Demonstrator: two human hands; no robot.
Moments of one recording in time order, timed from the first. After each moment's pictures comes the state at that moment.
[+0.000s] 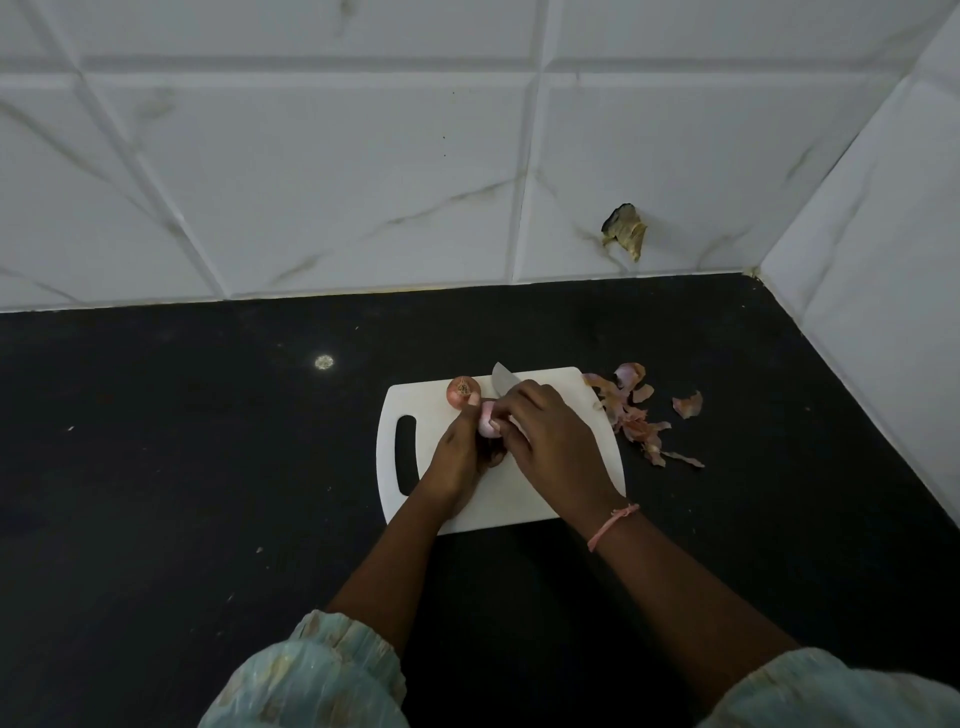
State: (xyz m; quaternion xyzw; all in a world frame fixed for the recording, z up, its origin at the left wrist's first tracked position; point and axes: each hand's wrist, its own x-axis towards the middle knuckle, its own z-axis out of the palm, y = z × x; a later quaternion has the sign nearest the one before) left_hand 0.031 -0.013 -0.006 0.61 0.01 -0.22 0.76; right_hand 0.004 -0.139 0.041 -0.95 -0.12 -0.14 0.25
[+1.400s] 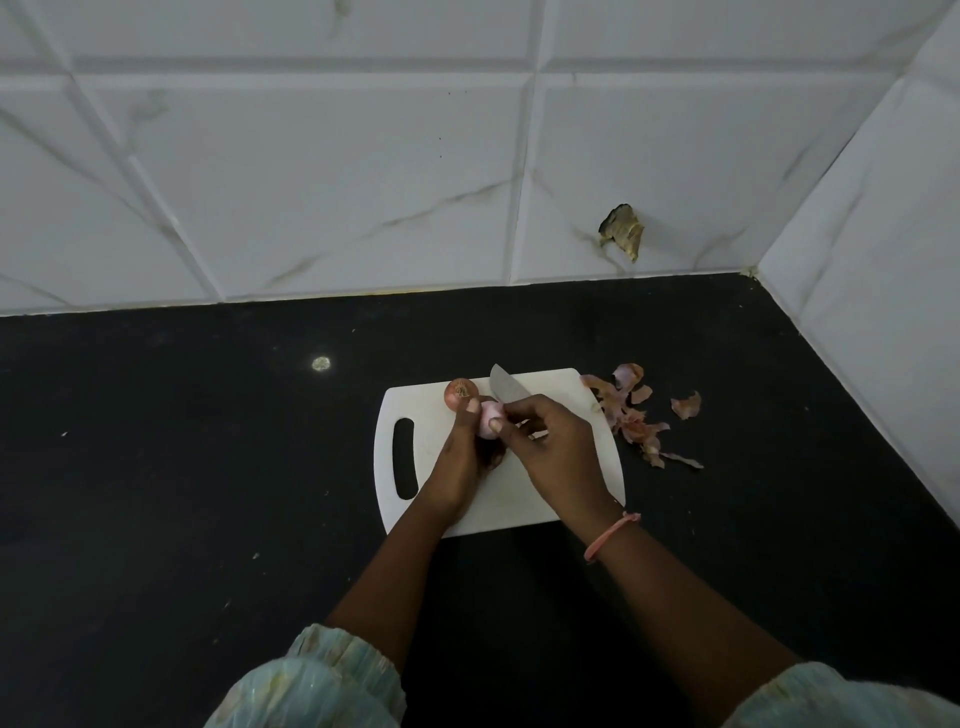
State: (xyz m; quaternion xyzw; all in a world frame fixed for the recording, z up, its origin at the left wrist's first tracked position) left_hand 0.029 -0.014 -0.011 0.62 -0.02 -0.23 0.75; right_hand -0.002 -0.135 0.038 -0.85 0.06 -0.08 0.51
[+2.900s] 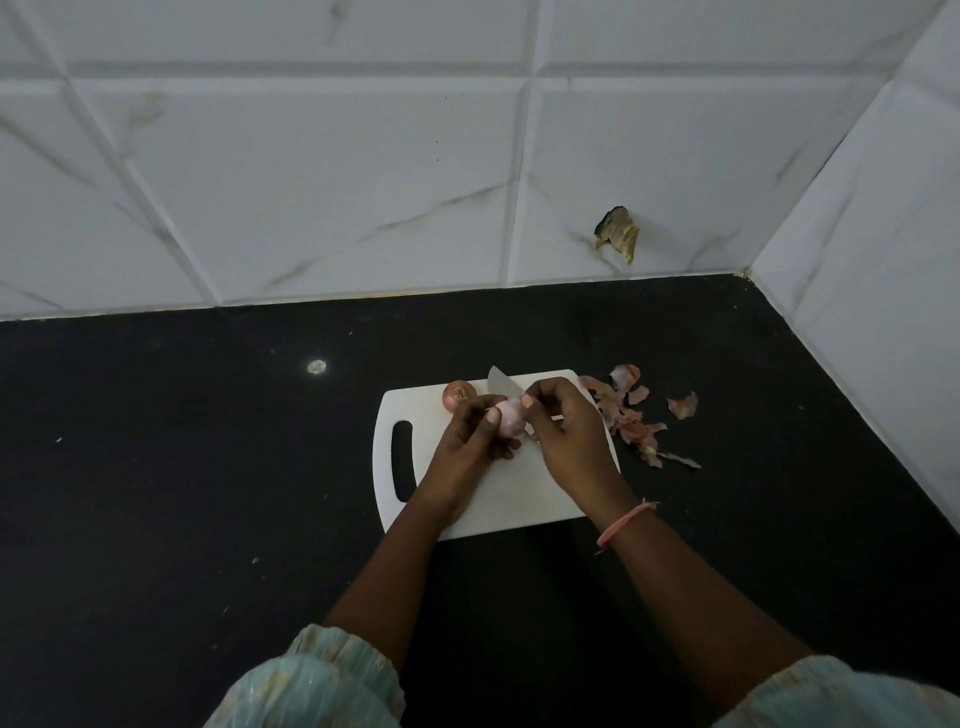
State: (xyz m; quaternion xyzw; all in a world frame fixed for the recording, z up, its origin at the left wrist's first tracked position) left_hand 0.033 -0.013 -0.015 0.60 -0.05 -0.18 0.78; right_hand 0.008 -0.149 0.043 -0.82 0.08 -0.09 0.55
